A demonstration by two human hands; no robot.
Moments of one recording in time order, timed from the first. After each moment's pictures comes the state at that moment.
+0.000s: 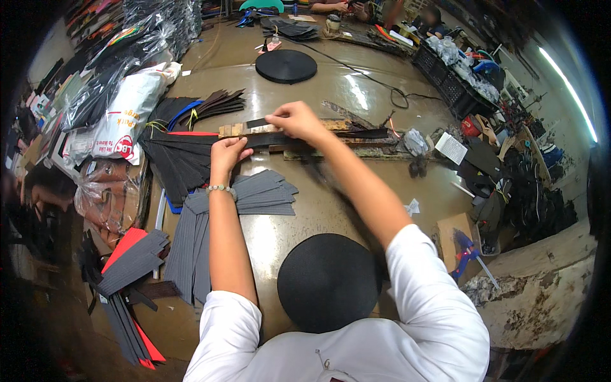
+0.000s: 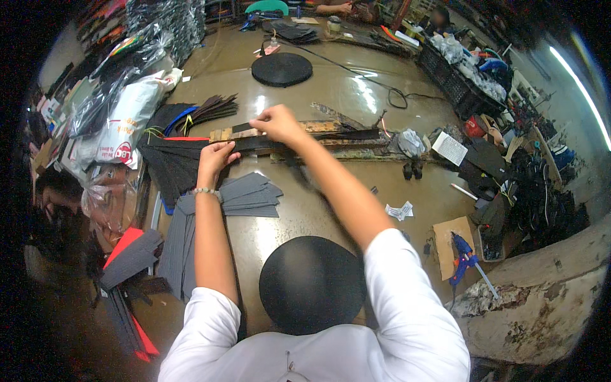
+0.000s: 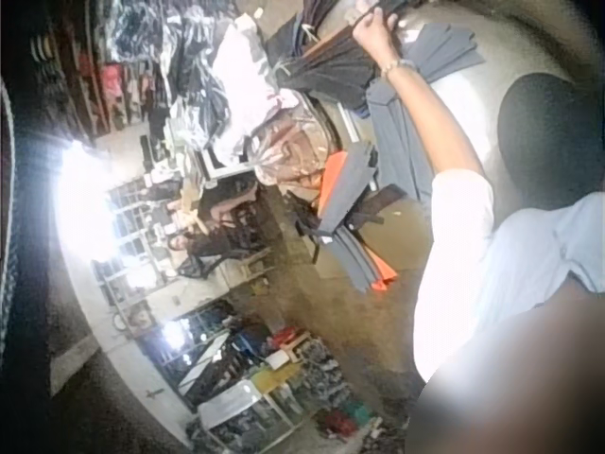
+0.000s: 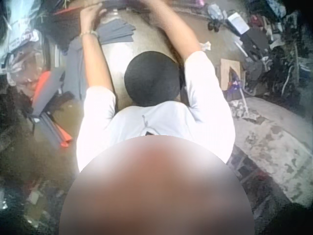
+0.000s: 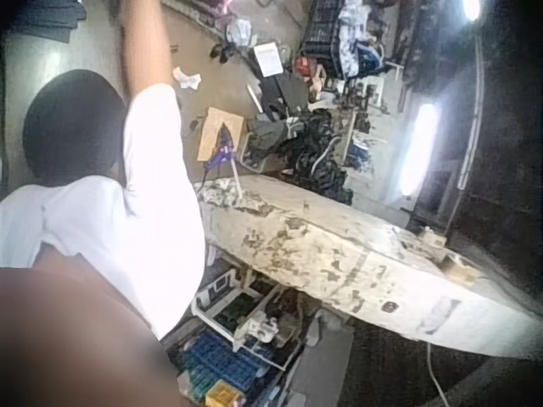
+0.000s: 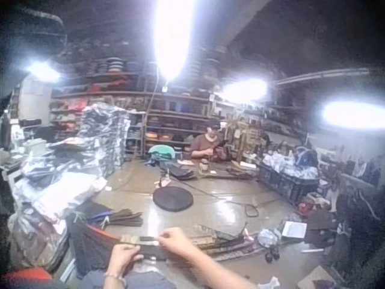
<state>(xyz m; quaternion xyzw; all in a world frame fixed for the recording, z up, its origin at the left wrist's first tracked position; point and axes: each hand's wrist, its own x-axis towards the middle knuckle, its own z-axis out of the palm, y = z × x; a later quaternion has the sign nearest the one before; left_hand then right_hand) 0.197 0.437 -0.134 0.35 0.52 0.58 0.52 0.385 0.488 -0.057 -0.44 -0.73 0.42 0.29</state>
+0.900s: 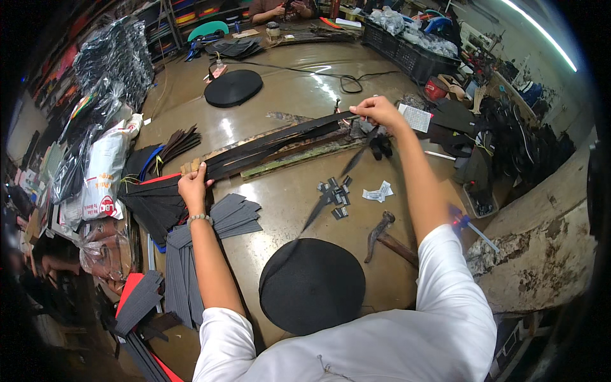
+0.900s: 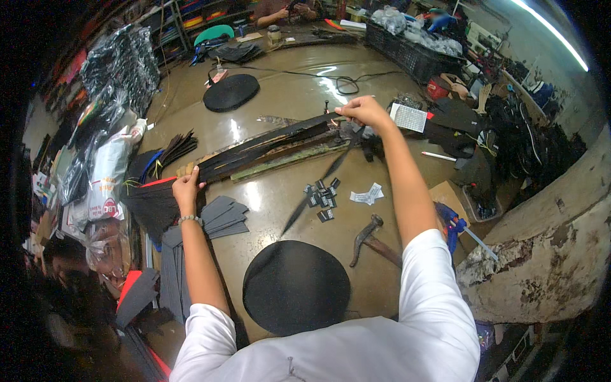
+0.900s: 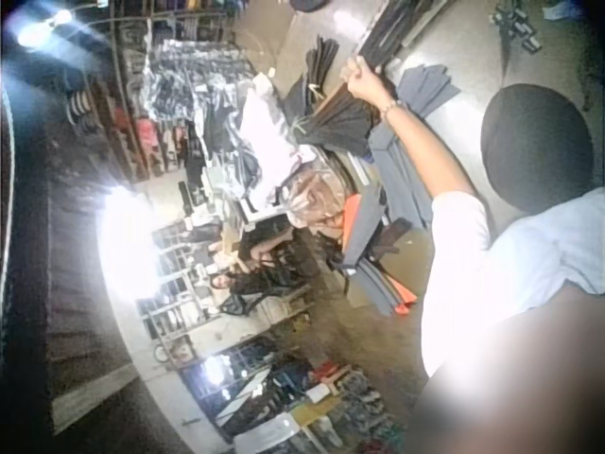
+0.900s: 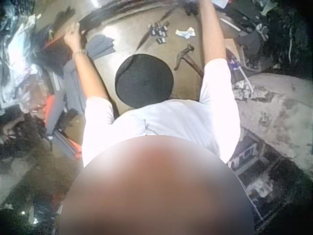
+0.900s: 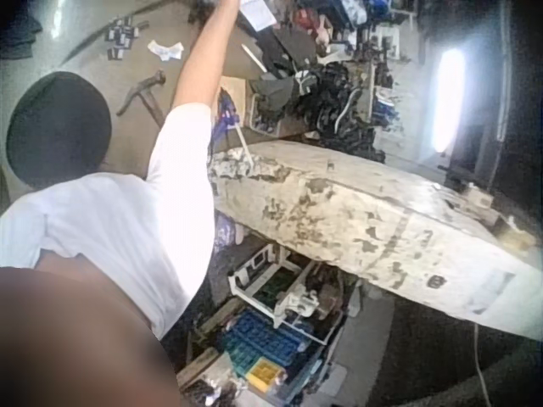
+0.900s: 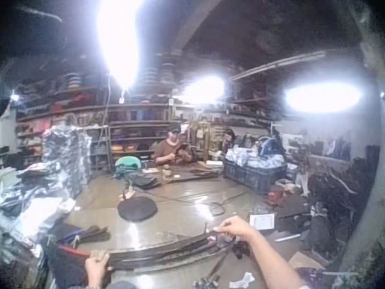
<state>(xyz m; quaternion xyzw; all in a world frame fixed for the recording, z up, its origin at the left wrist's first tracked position) 0.217 0.444 -0.130 0.41 0.64 0.57 0.30 0.665 0.463 -0.017 -0.62 -0.60 0.37 0.35</state>
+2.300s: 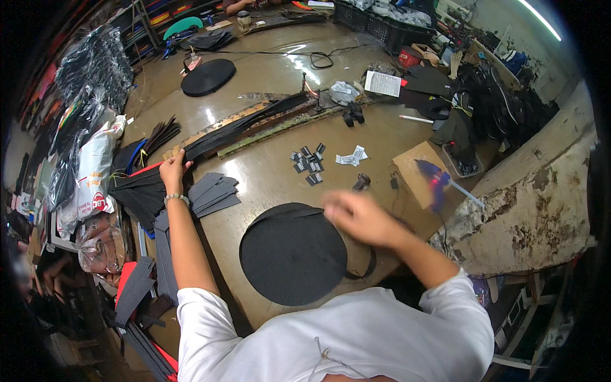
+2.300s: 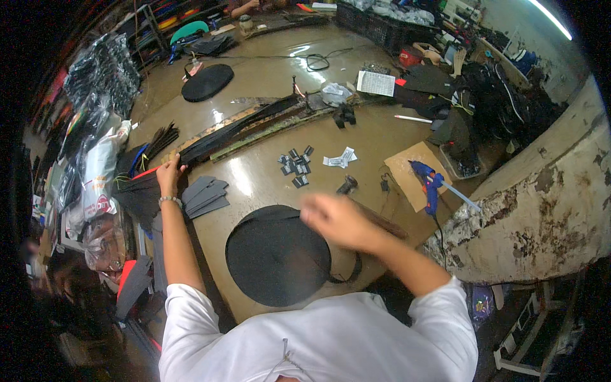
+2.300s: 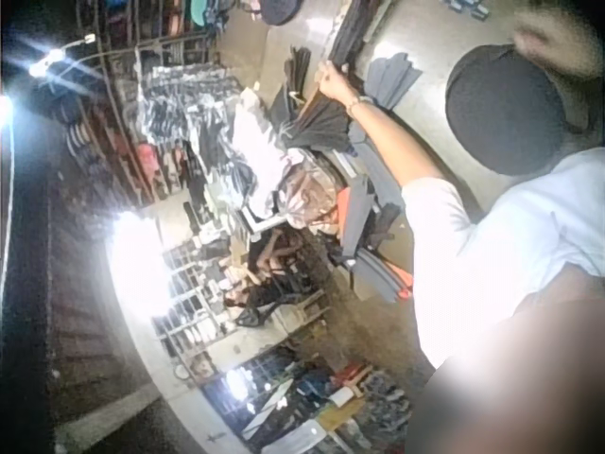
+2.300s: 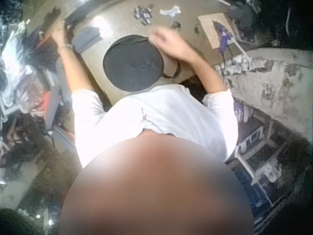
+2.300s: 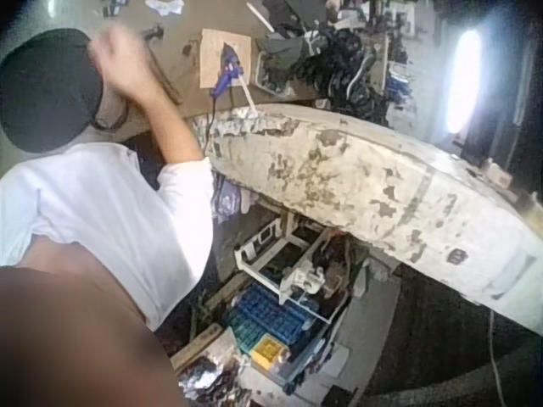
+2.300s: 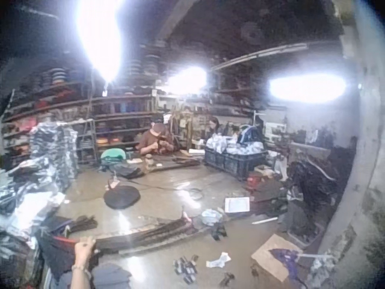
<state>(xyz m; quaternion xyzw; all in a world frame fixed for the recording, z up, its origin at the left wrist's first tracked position) 0.205 0.448 -0.129 0.39 0.61 0.57 0.39 0.579 0.192 -0.048 -0.55 -0.73 0.31 0.25</state>
